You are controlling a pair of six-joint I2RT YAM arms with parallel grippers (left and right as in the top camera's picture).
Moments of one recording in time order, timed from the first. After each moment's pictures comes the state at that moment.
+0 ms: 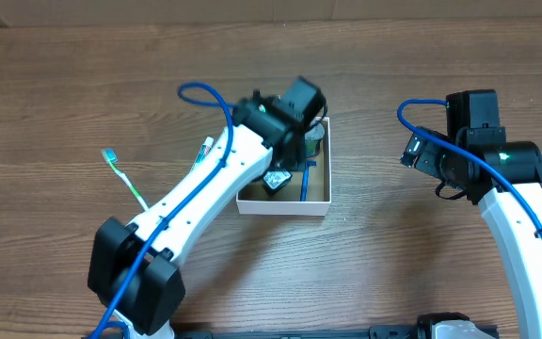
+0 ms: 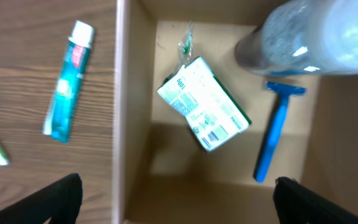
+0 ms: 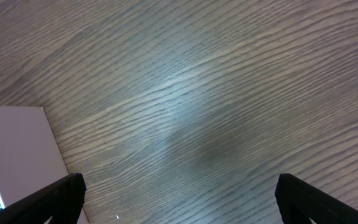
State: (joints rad) left arm -0.65 1.87 1.73 -1.26 -0.25 -0.65; right arm 0.05 1.32 1.23 -1.06 0.16 0.49
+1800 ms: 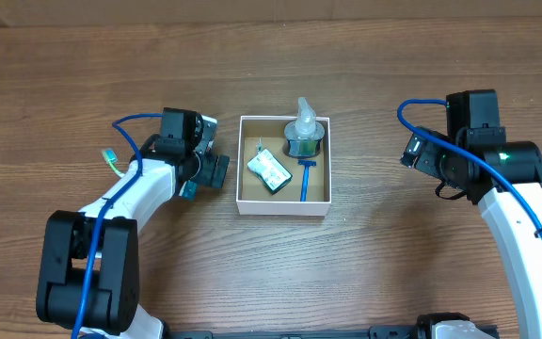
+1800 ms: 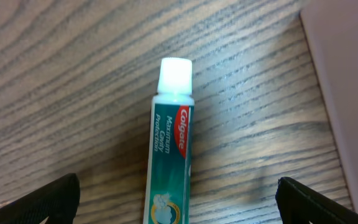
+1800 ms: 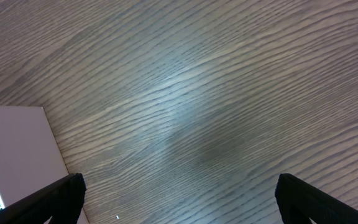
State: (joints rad) left arm -0.16 1.75 0.95 -0.30 0.02 0.14; right arm 0.05 1.32 1.23 -1.06 0.16 0.49
